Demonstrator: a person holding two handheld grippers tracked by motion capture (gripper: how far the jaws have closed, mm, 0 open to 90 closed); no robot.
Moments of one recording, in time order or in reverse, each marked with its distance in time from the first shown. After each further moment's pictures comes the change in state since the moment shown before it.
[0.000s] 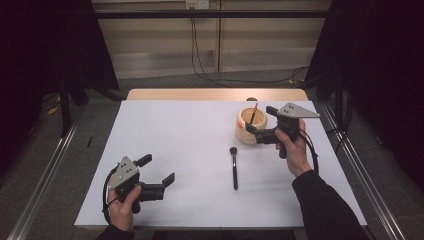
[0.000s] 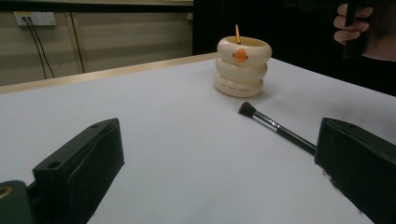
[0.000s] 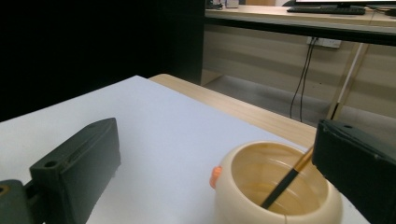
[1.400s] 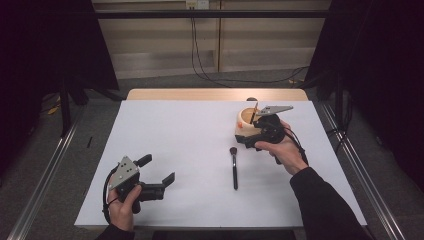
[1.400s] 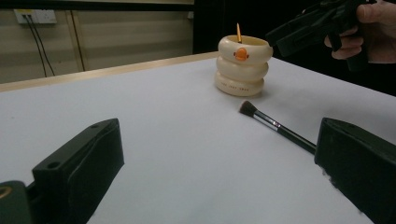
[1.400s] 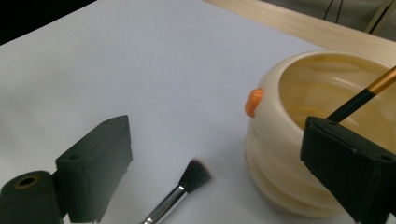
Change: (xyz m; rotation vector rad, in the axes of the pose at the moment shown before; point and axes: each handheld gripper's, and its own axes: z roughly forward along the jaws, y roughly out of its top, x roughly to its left) left arm 0.000 0.000 0.001 0.002 -0.002 -0.002; right arm 0.009 -0.011 0.034 0.403 0.061 0.038
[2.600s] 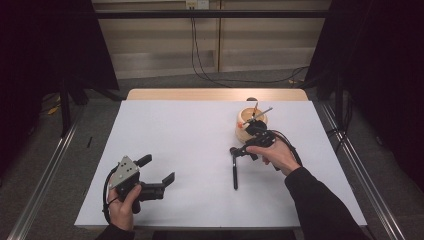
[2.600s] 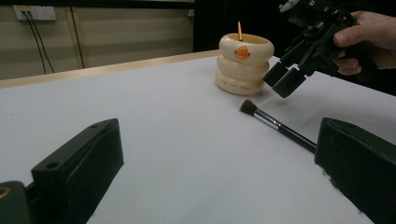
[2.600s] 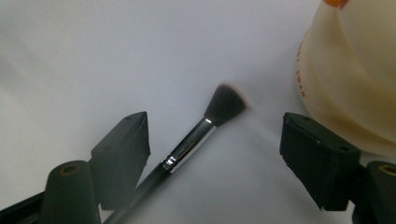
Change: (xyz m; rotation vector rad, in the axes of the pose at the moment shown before) left arm 0.001 -0.001 0.001 0.008 -0.005 -0.009; right arm 0.007 -0.008 0.034 0.395 0.070 0.094
